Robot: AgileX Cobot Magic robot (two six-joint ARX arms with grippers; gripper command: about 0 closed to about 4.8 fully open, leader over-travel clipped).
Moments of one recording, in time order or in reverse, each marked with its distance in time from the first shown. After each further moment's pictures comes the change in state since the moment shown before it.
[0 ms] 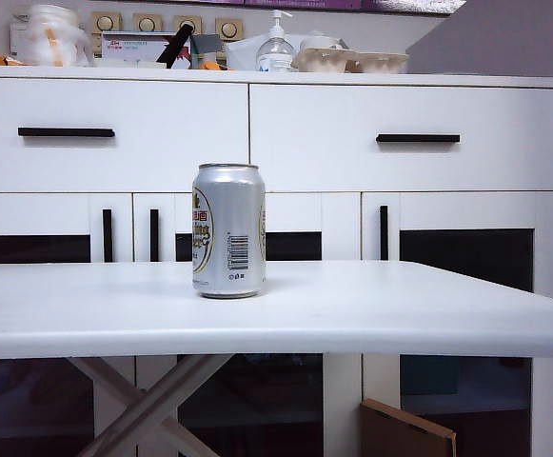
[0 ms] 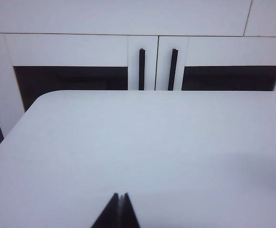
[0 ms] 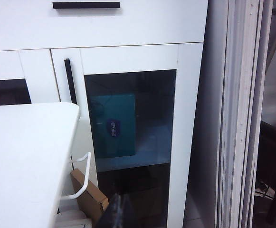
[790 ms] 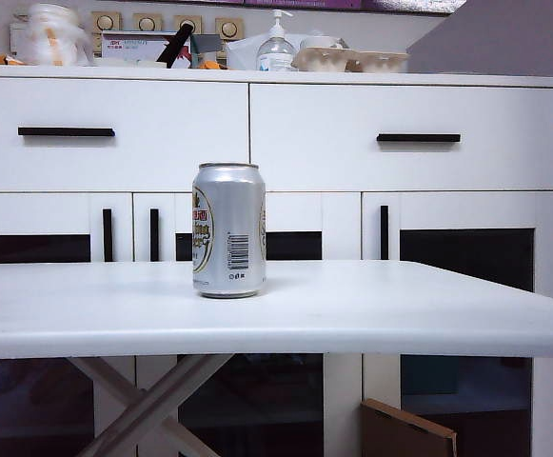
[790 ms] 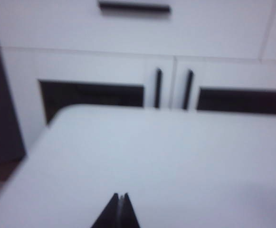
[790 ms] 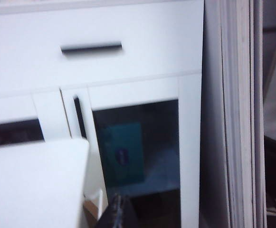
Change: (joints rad) left arm 0.000 0.002 0.096 -0.056 -0.076 -0.030; right arm 0.000 0.000 0.136 -0.052 -0.001 0.066
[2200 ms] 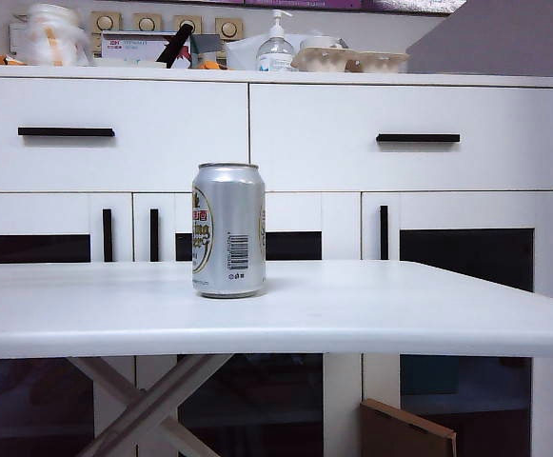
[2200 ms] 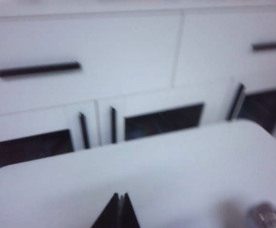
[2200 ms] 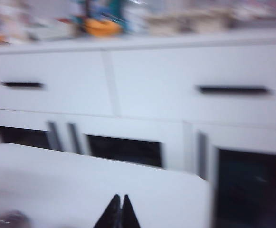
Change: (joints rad) left arm 0.000 0.752 0.868 -0.290 0.337 0.079; right arm 0.154 0.683 0.583 0.047 -0.363 0.006
